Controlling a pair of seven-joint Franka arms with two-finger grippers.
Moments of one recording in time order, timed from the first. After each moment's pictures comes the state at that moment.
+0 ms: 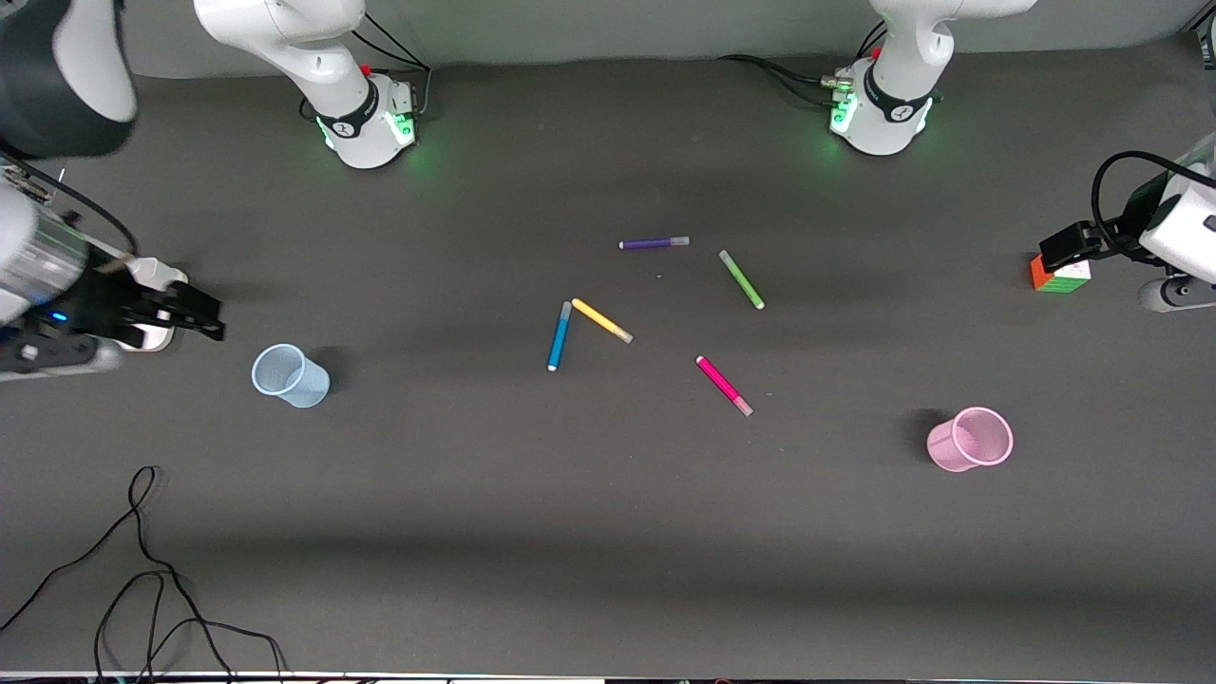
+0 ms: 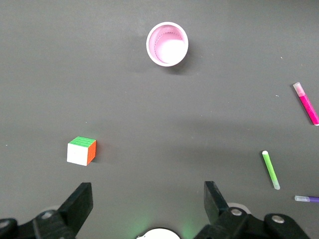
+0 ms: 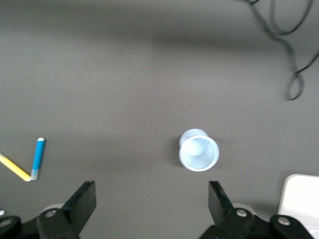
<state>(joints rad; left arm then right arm) -0.05 -0.02 0.04 -1.69 0.08 1.54 -0.12 0.13 0.15 -0.04 -1.56 0.02 1.68 0.04</state>
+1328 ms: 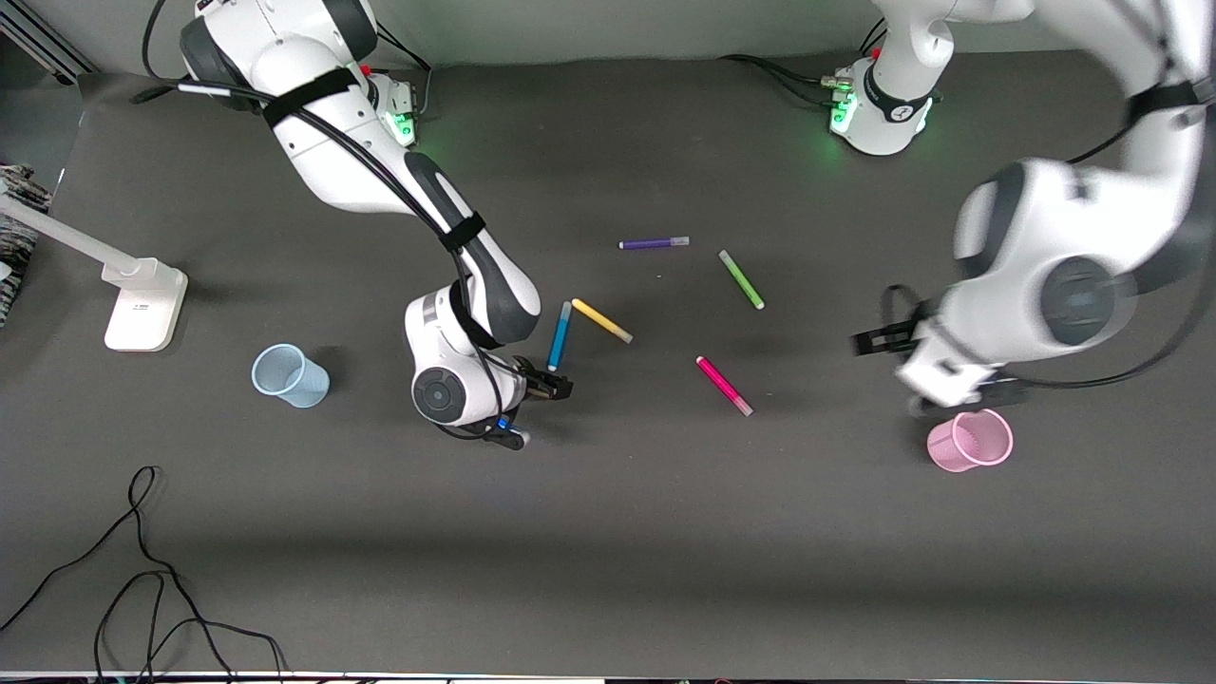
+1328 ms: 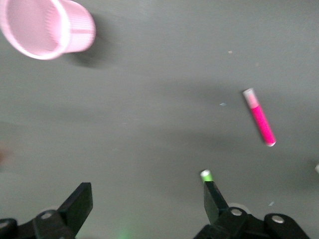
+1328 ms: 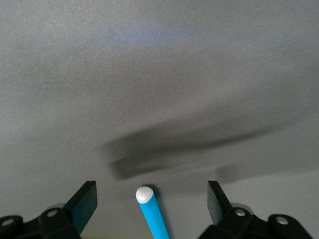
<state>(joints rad) -0.26 0.33 -0.02 -1.66 -0.04 1.74 -0.47 0.51 0.82 -0.02 -1.51 0.41 2.06 0.65</state>
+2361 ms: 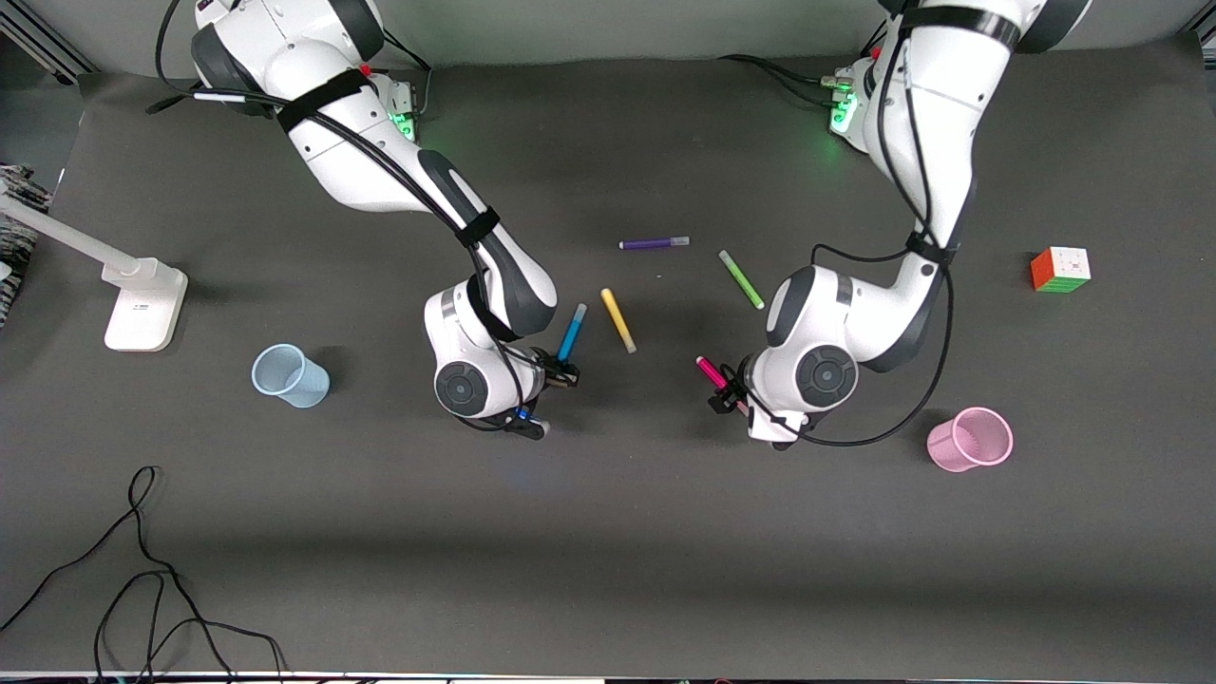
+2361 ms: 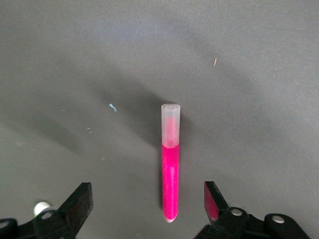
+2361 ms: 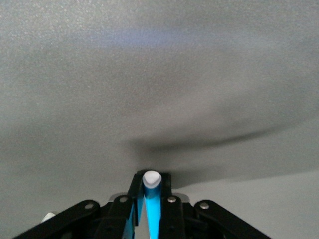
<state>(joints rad) -0.42 0.70 -0.04 -1.62 -0.25 2.11 -1.03 0.52 0.83 0.02 -1.50 0.41 2.06 0.66</state>
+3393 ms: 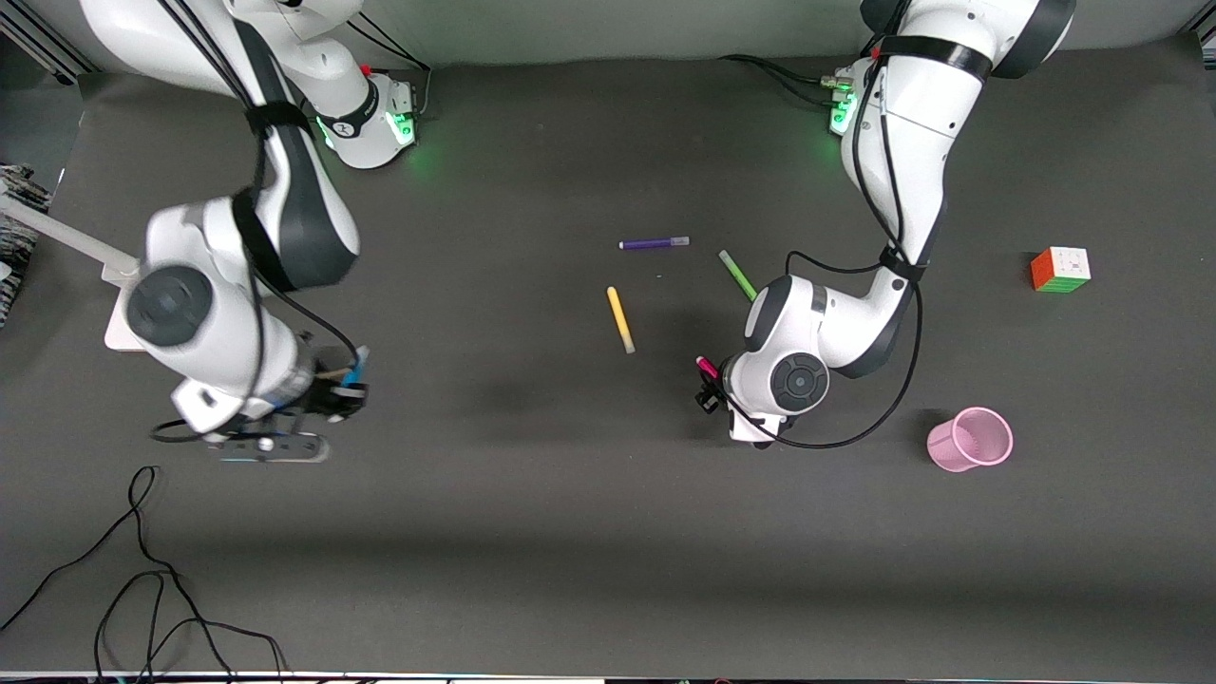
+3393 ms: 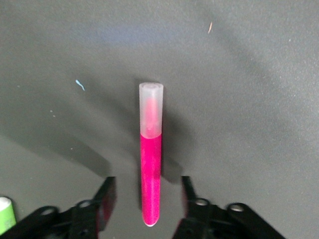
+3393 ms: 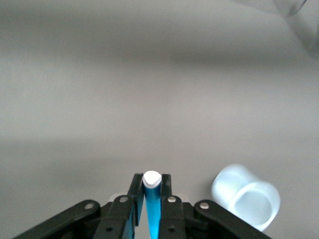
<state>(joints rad) -0.43 0.75 -0.07 -1.60 -0.27 2.14 -1.08 0.45 0.31 -0.27 -1.69 -0.08 2.11 0.20</state>
